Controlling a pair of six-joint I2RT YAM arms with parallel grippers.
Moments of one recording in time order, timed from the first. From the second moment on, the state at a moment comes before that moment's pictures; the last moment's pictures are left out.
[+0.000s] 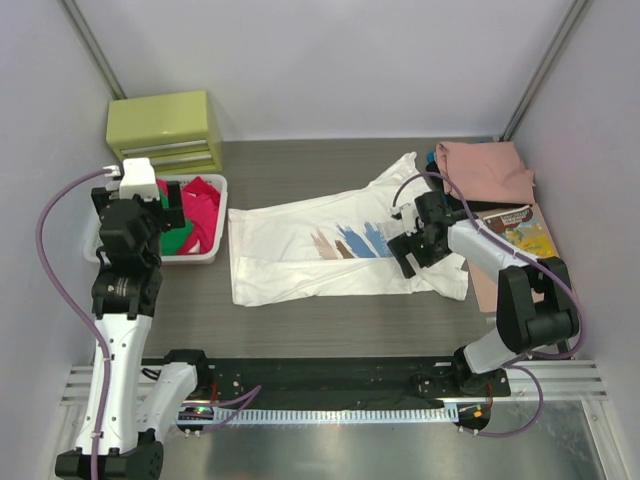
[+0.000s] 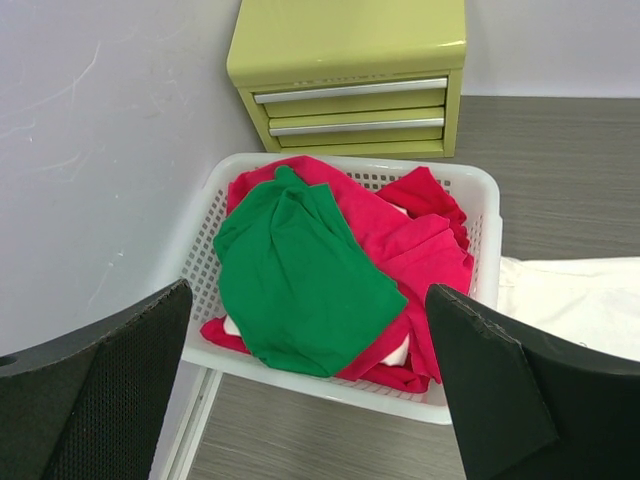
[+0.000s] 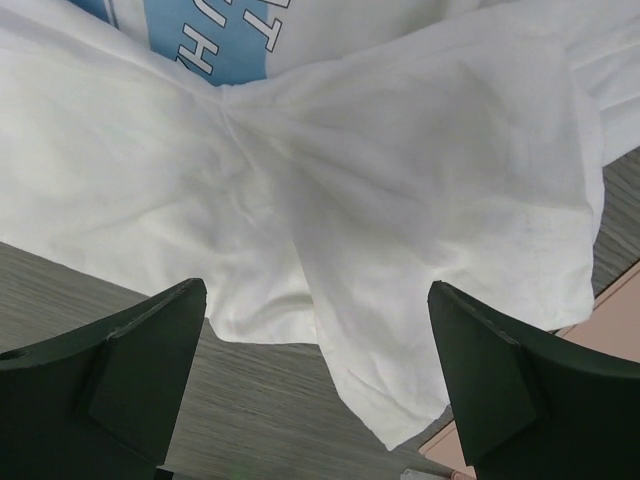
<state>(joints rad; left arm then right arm) -0.01 0.79 1.04 -0.41 -0.32 0.16 0.25 1.54 0.96 -0.65 -0.05 -0.29</state>
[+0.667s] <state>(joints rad) -0.27 1.25 1.22 -0.62 -0.16 0.16 0.20 1.04 1.15 -0.52 0.09 -0.24</state>
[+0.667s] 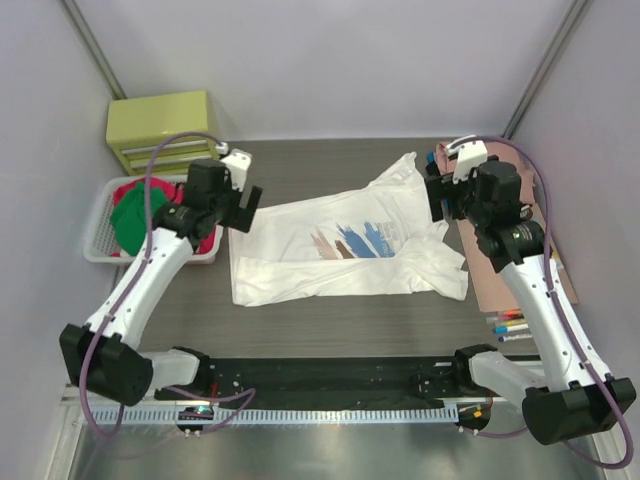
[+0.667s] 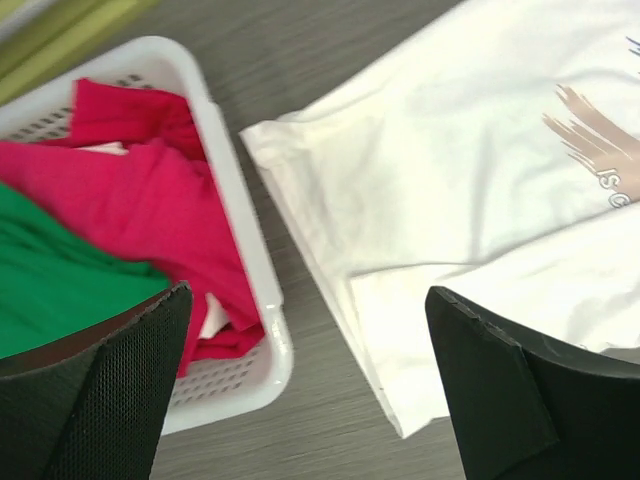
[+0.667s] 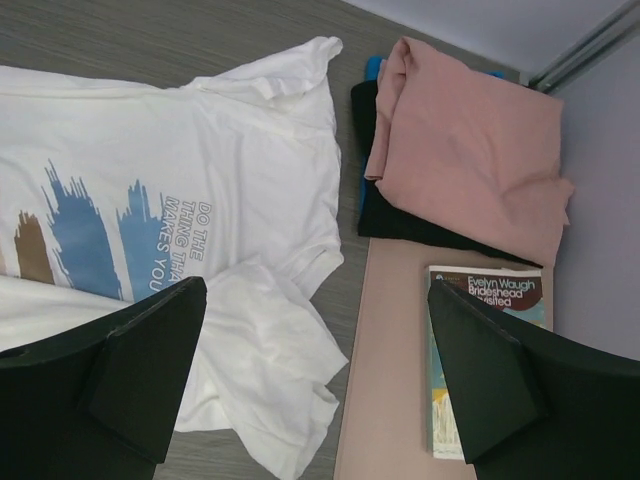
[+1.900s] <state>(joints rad) -0.25 2.02 1.64 -0.60 -0.19 0.02 0.08 2.19 2.05 -0.66 -0.13 -0.17</state>
